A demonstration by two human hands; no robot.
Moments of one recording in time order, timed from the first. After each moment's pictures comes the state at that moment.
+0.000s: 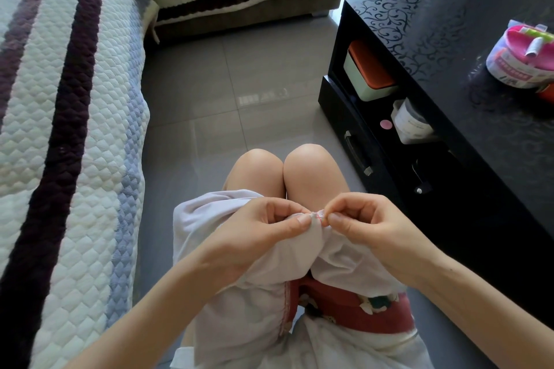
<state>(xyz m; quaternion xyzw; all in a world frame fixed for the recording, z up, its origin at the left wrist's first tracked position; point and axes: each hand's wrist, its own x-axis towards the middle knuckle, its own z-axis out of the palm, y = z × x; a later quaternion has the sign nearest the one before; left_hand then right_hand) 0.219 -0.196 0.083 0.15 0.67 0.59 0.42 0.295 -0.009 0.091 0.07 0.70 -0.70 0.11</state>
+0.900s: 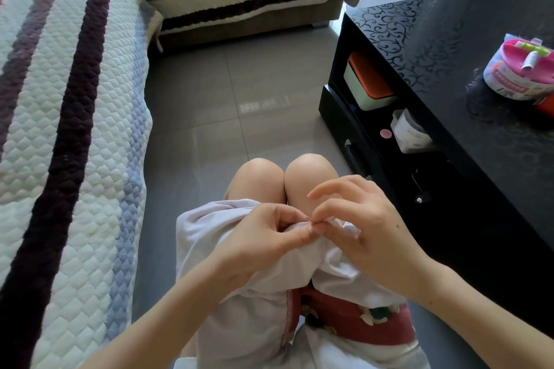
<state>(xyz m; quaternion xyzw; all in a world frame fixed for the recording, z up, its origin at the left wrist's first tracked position) 0.218 -0.187 0.086 0.18 0.71 0.56 0.39 0.278 -0.016 0.088 -0.14 0.92 -0.32 -0.18</state>
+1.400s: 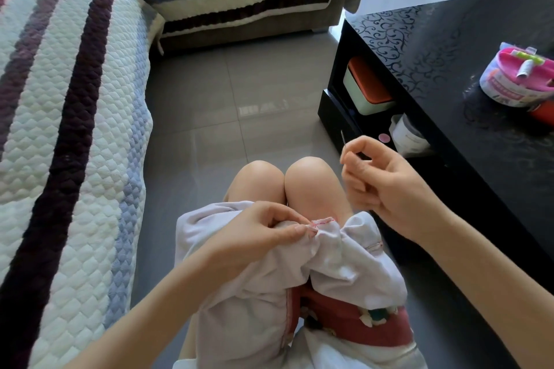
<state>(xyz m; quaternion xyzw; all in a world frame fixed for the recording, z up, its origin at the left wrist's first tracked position) 0.206 -0.197 0.092 0.17 0.72 0.53 0.40 0.246 0.010 0.121 0.08 0.64 -0.76 0.03</state>
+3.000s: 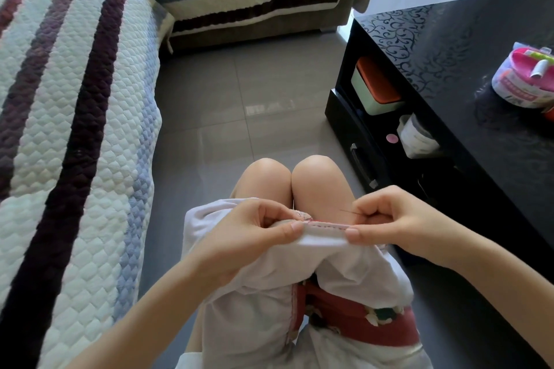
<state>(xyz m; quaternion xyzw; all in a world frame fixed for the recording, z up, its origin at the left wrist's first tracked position) 0.215 -0.214 0.102 0.11 0.69 0.60 0.38 0.273 0.021 0.112 0.00 0.77 -0.60 0.22</state>
